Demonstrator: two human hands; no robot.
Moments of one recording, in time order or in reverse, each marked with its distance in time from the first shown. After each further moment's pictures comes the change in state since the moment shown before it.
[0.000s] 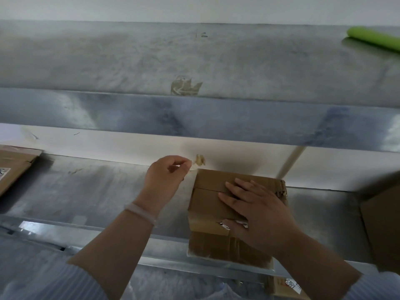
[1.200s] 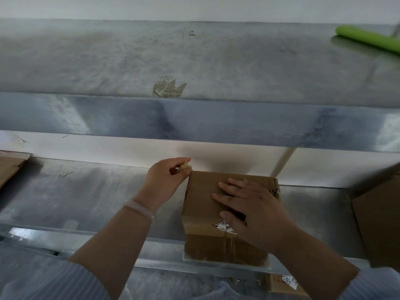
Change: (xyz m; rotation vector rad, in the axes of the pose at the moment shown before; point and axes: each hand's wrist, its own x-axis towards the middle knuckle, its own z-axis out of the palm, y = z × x) left_hand 0.015 -0.016 0.014 0.031 -0.117 0.017; right_hand 0.002 0.003 -0.005 0.280 -0.006 0.045
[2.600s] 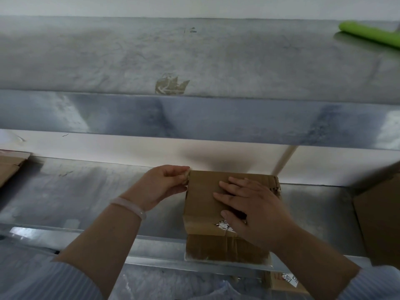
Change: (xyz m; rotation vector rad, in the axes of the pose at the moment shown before) left_hand 0.001 -0.015 -0.013 -0.616 -0.336 -0.354; right_hand 0.000 -0.002 -0.001 -0.006 0.018 0.002
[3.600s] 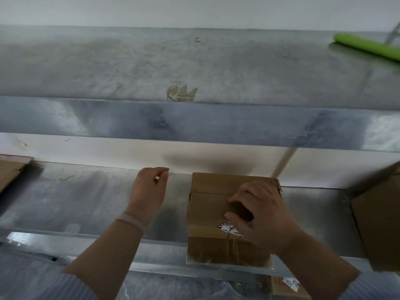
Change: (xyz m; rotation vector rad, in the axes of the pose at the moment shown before) left_hand -0.007 -0.019 -0.011 0.806 0.587 0.333; right_hand -0.006 -0.004 -0.006 0.038 0.155 0.034
